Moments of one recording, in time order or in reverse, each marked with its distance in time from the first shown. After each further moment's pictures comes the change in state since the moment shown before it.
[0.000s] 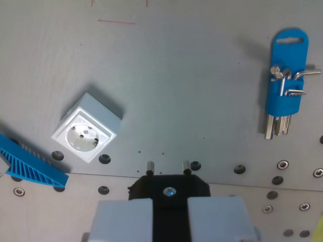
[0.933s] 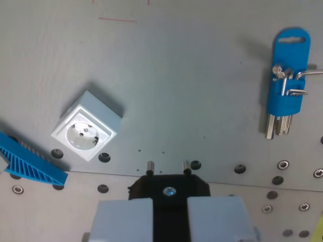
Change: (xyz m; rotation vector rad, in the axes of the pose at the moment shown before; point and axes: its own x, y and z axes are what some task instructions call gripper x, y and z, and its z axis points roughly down) arm -0.002 -0.002 0.003 0.001 -0.007 -0.014
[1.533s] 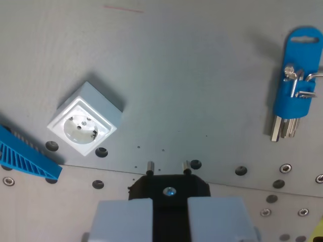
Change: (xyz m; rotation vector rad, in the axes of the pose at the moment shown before) arm -0.007 -0.009 0.020 0.003 -0.023 -0.062
